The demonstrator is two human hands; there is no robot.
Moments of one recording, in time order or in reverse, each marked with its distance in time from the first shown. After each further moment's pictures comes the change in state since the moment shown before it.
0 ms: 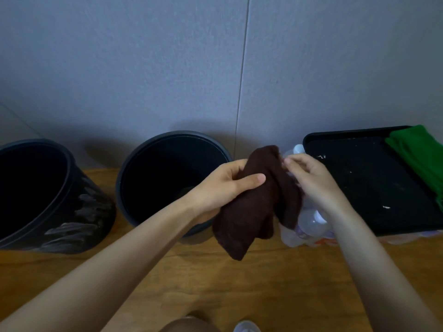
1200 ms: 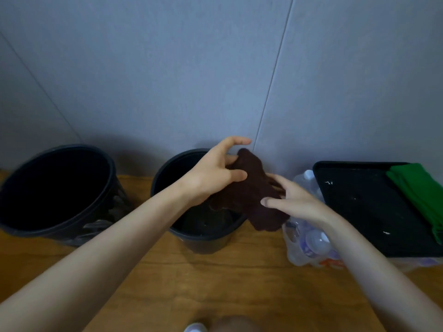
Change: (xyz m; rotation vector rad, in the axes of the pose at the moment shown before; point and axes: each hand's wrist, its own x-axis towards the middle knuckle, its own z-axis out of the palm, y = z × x) left_hand -0.049 0.055 -0.044 0.197 0.153 0.194; right_hand -0.013 -0.037 0.039 -0.387 -0.388 -0.042
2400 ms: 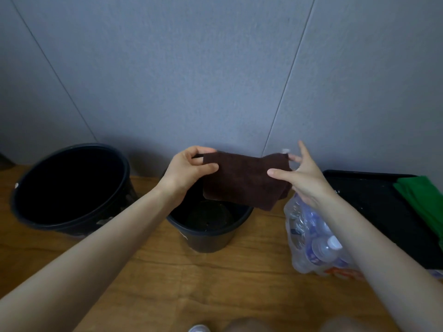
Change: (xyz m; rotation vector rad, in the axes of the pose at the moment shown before) left_hand -0.016 -0.027 -0.054 -0.194 0.363 -0.020; right_hand 0.028 -0.035 -0.006 0.496 0.298 0.020
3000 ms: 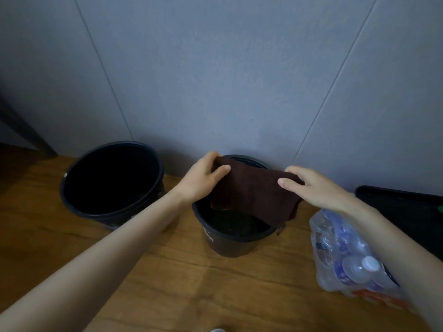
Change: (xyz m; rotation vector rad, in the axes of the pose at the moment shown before) left_hand -0.004 -0.003 -0.049 0.609 0.045 0.193; right_hand -0.012 -0.029 0.040 -0.714 -0.450 -0.321
